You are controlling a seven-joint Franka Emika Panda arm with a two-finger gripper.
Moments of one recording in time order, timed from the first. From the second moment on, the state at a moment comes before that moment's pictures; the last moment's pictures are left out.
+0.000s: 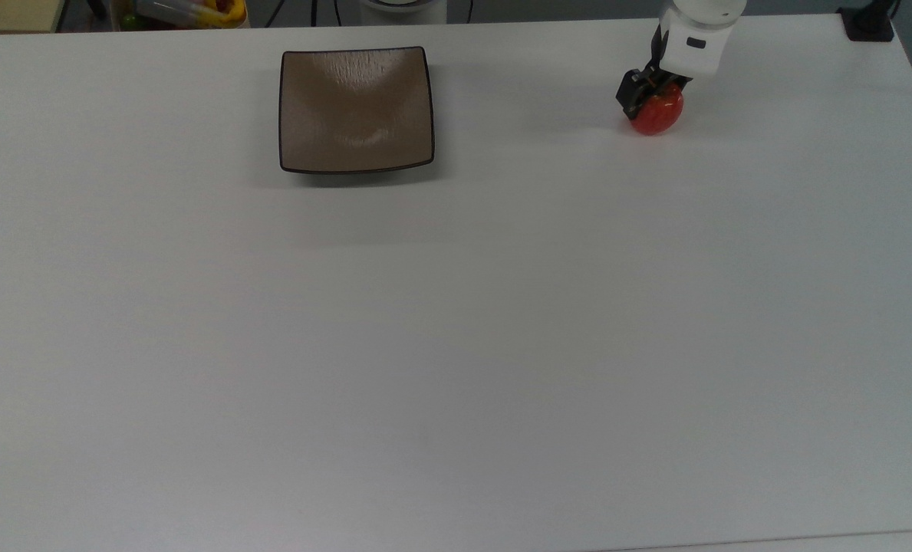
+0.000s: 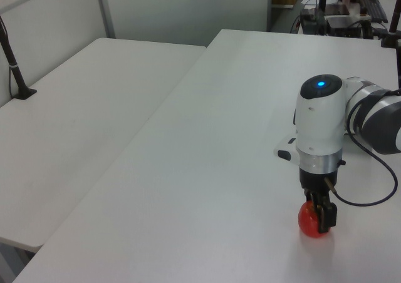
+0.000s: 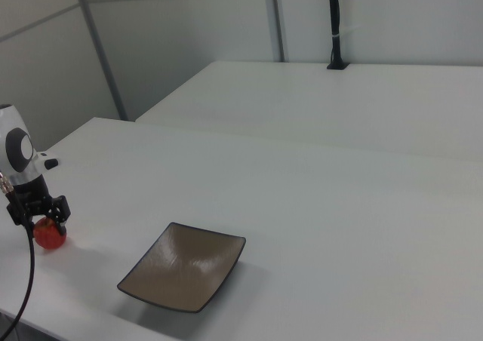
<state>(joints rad) 0.36 0.28 0.47 -2.01 -0.11 2.19 0.28</state>
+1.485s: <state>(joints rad) 0.32 -0.05 0.41 -1.90 0.00 1.94 0.30</state>
